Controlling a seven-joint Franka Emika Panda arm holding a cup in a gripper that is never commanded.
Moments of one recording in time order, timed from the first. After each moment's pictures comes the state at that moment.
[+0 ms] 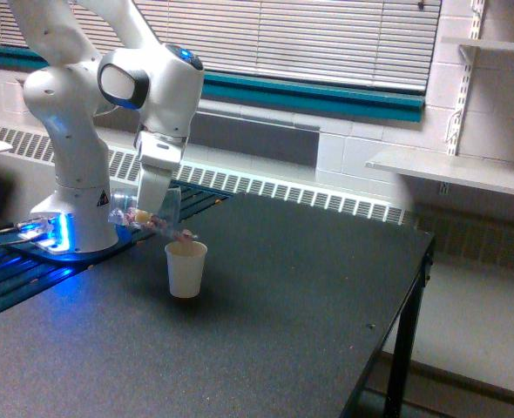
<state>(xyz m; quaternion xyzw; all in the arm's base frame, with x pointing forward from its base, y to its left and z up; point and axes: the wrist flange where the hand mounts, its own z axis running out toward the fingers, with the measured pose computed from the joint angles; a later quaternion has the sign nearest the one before) 0.271 -0.101 0.264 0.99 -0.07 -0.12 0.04</state>
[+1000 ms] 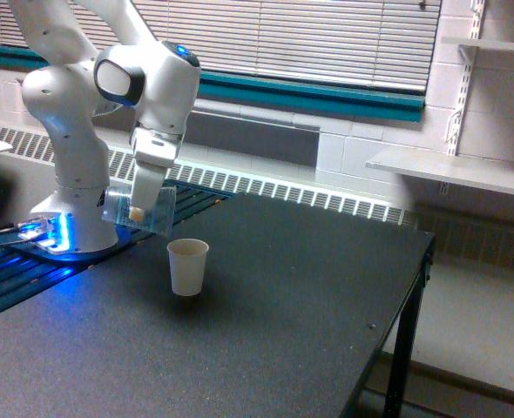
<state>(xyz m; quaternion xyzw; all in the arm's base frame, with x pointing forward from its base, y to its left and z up) 0.267 -0.109 0.269 0.99 -0.08 -0.12 0.05</state>
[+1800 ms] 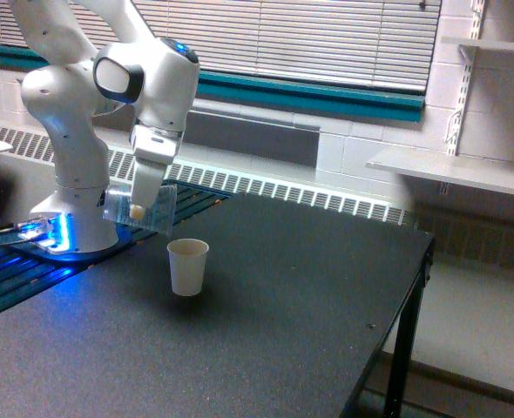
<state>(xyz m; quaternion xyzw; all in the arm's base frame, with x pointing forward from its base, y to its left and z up) 0.269 -0.110 0.274 0.99 -0.09 -0.10 0.05</state>
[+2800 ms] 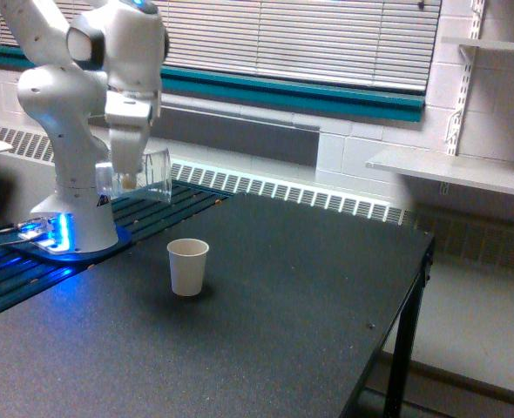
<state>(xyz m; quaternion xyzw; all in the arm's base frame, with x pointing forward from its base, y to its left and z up) 0.242 -0.138 0.343 0.99 -0.13 -0.02 -0.02</state>
